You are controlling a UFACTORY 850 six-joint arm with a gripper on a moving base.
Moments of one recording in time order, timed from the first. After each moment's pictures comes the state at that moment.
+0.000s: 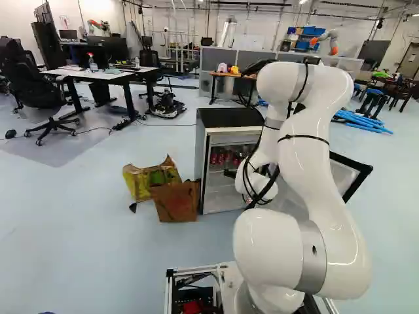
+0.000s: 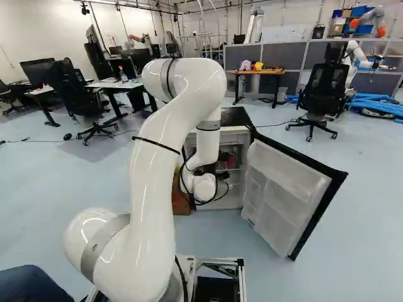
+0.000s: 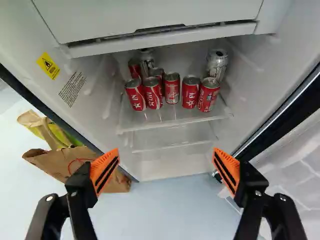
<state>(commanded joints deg) -20.3 -50.8 -38.4 -18.6 70.6 0.0</state>
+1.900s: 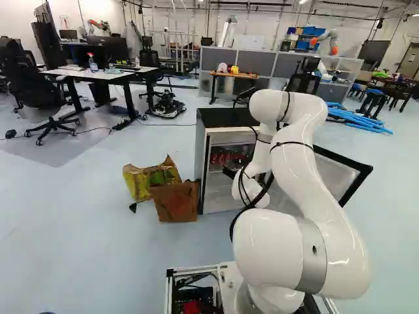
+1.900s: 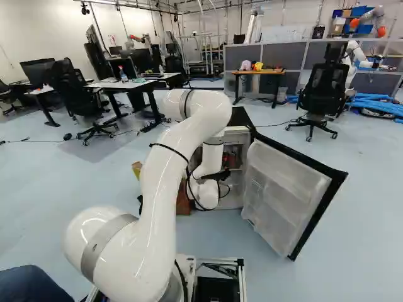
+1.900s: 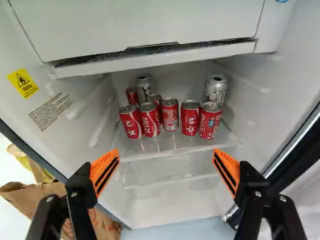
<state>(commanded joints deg) -19.7 -65.5 -51.2 -18.6 86.5 0.0</state>
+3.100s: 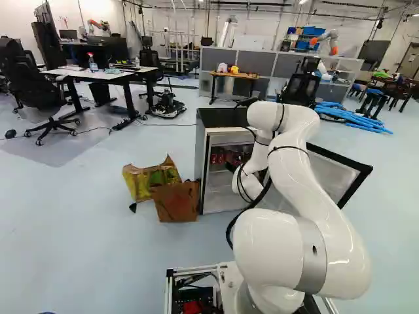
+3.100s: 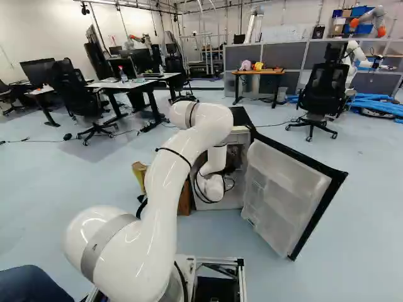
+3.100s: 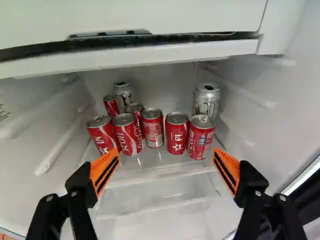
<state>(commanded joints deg) -20.0 -72.4 -65.4 -15.7 82.2 0.0</state>
